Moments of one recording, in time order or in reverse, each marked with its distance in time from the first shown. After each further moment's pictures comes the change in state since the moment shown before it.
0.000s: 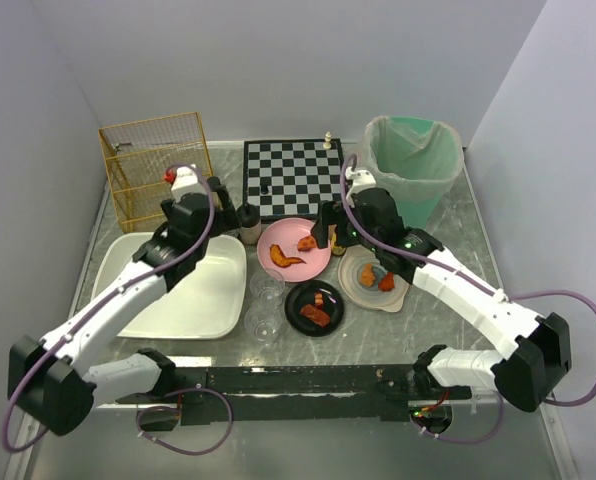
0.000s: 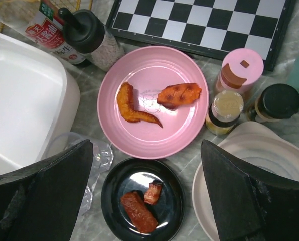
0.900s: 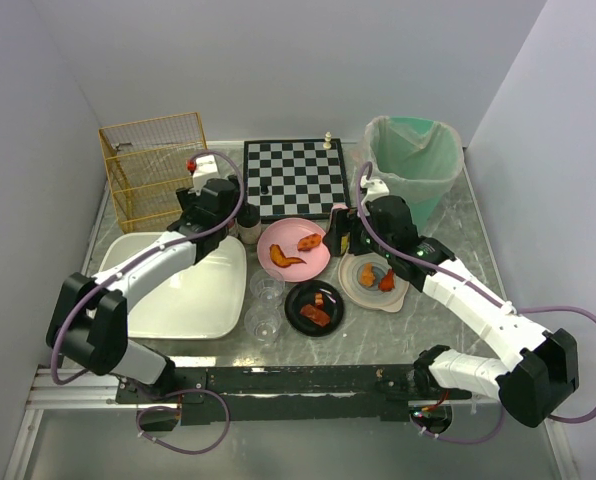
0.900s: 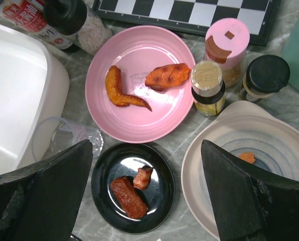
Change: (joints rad) left arm 0.040 0.350 0.094 0.187 -0.124 0.080; right arm -0.097 -0.093 -0.117 0.002 -0.094 -0.003
